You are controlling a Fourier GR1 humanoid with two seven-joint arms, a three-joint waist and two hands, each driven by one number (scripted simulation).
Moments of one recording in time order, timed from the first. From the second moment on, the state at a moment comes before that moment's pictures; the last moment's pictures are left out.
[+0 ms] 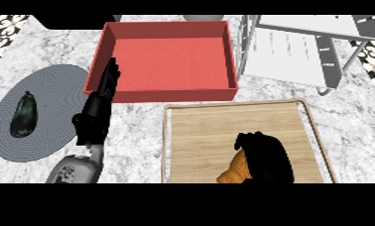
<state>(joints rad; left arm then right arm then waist) -0.15 0.13 -0.20 -1.54 -0.06 0.30 0.04 -0.18 -0.41 0.79 -1.76 0.72 0.16 1.00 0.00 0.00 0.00</state>
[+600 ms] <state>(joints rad) -0.15 0.12 -0.20 -1.56 -0.07 0.28 0.05 -0.46 -0.20 0.69 -1.40 0.76 0.29 1.02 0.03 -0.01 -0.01</state>
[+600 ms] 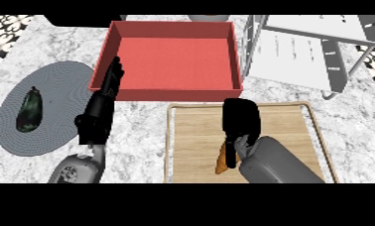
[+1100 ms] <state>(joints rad) -0.16 0.12 -0.17 -1.53 -0.07 0.27 0.04 -0.65 -0.15 0.57 -1.26 0.90 0.29 1.06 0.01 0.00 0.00</state>
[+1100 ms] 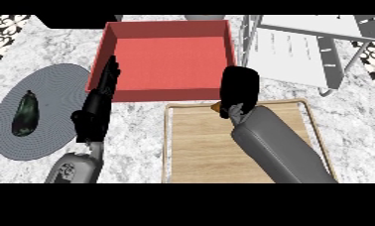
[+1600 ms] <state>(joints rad) -0.14 0.12 -0.16 -1.53 -0.07 0.27 0.03 -0.81 -0.20 0.42 -1.52 0.99 0.40 1.10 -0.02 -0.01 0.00</state>
